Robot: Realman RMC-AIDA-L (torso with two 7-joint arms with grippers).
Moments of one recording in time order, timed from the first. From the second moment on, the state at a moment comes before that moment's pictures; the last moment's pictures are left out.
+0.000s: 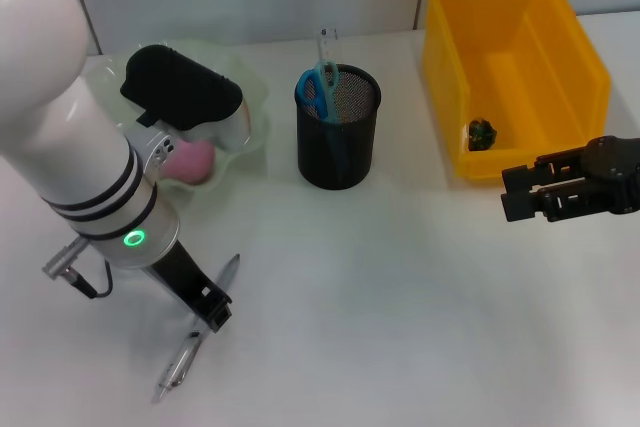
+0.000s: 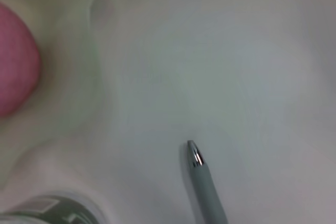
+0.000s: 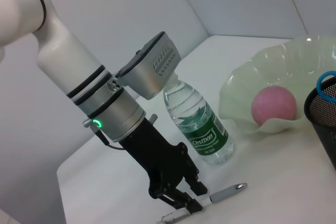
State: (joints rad) left arm -0.77 -2.08 1.71 1.15 2.58 1.53 -2.88; right arm 0.58 1.92 -0.58 -0.84 -2.16 -1.96 1.88
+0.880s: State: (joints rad) left arm -0.78 -2.08 1.69 1.11 2.58 1.50 -2.88; right arm 0.60 1.92 -0.58 -0.84 -2.16 -1.96 1.89
